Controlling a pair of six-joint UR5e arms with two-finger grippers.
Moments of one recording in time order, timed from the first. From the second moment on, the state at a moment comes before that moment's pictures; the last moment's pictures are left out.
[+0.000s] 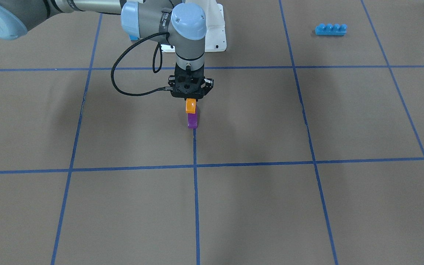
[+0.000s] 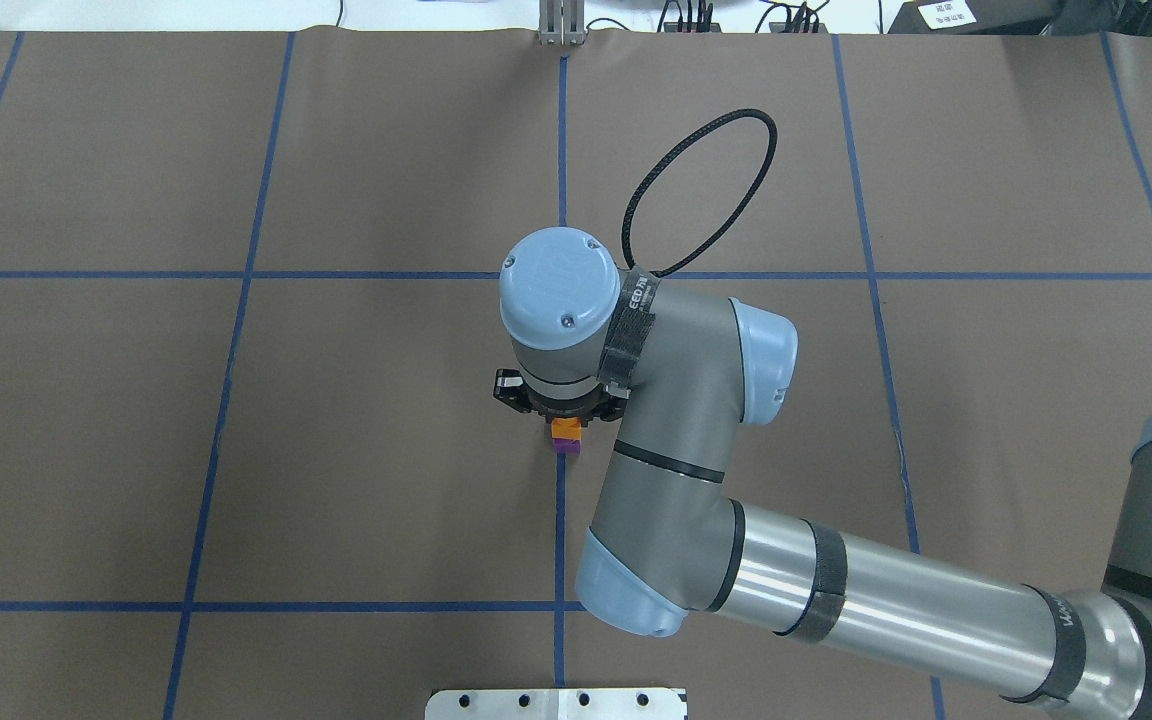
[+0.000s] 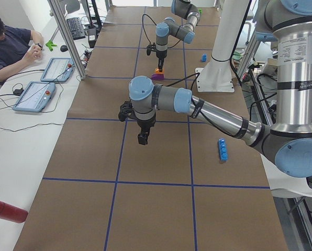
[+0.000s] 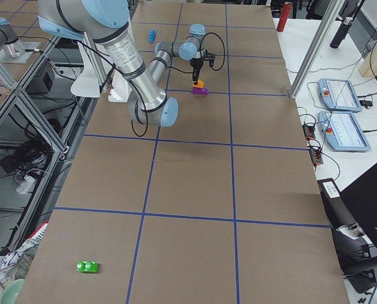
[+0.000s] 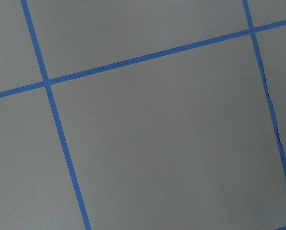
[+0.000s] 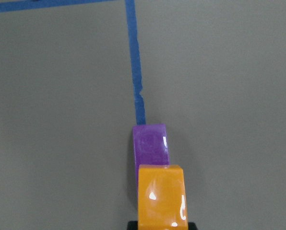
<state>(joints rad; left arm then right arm) -1.46 -1.49 -2.04 -1.28 -2.44 0.12 0.44 -0.74 1.60 -1.72 1.85 1.36</state>
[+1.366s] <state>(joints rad) -1.46 -1.49 -2.04 -1.28 -2.44 0.12 0.41 -0.74 1.55 -1.67 1.81 1.36</state>
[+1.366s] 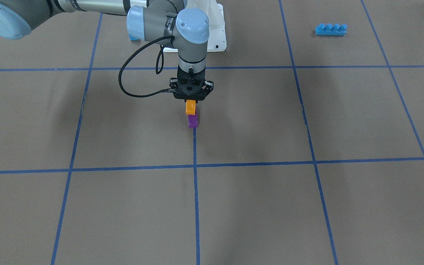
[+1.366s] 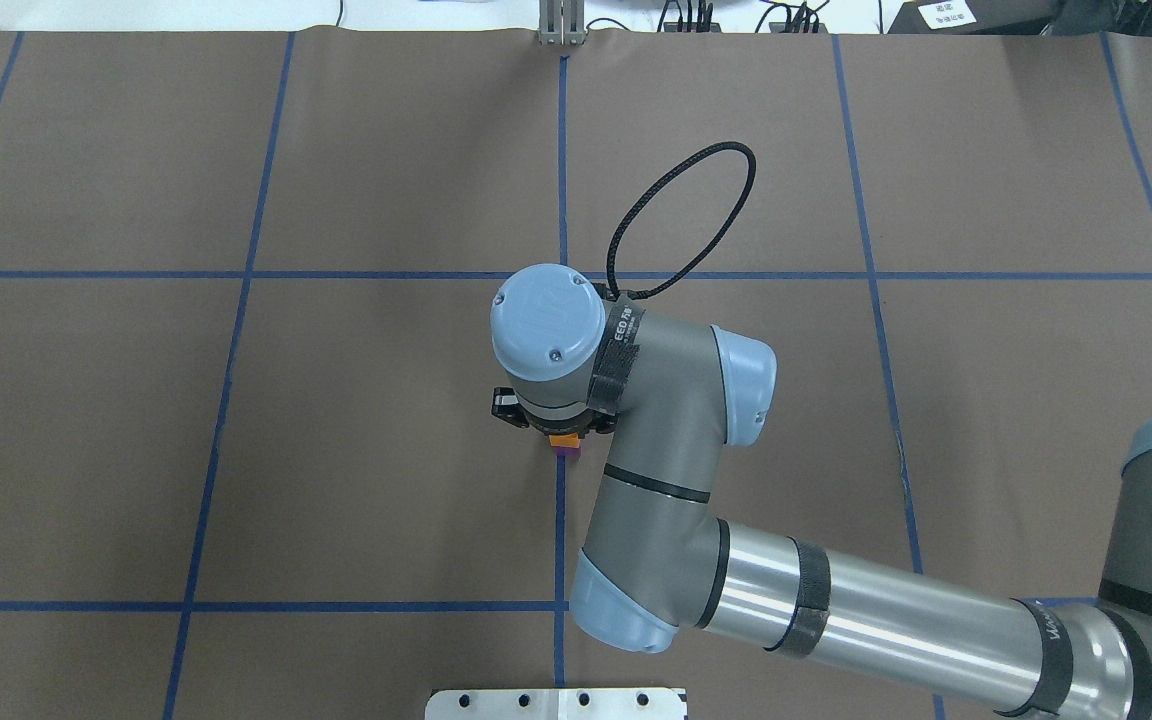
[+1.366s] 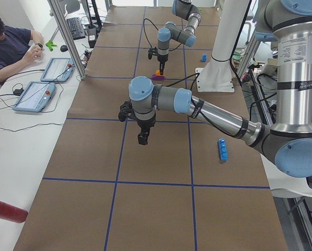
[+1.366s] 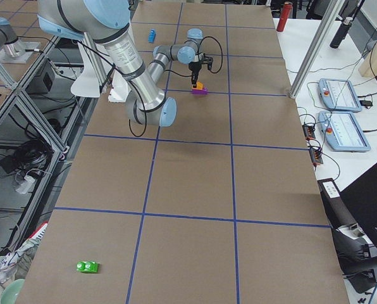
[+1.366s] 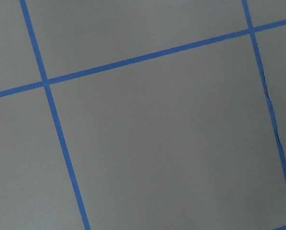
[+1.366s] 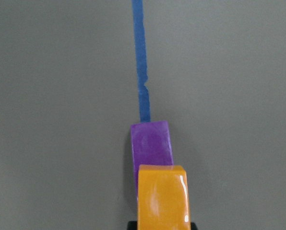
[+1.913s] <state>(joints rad) -1.46 -1.49 -2.04 -1.28 -2.44 0.12 0.41 -0.74 1.54 -1.66 1.81 1.36</state>
